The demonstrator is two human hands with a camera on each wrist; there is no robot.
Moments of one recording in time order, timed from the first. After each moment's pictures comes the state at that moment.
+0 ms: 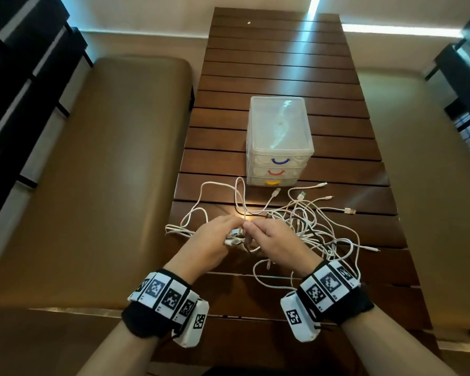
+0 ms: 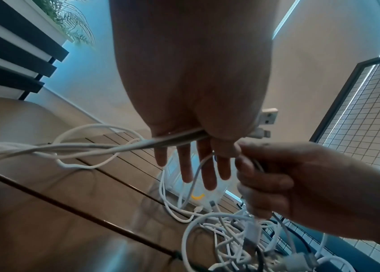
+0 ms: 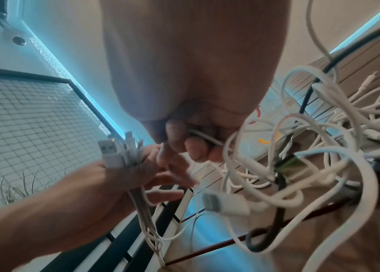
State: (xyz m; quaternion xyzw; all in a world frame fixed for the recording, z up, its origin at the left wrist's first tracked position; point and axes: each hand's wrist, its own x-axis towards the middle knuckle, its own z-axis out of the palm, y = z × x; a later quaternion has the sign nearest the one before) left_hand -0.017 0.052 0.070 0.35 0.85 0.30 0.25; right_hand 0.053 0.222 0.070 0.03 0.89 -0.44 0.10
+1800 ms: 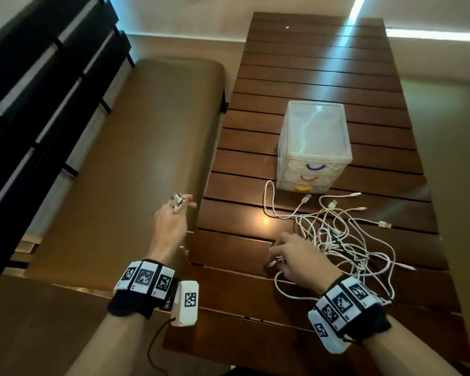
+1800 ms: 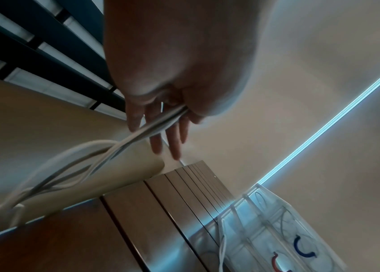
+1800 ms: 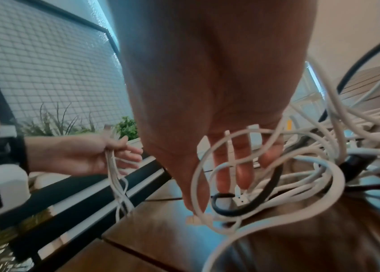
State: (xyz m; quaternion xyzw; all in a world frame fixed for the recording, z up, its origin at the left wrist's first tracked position) left_hand -0.060 -0.037 0.061 -0.06 0.86 0.50 0.09; right_hand 0.059 0.214 0.048 -0.04 0.96 -0.17 0.23
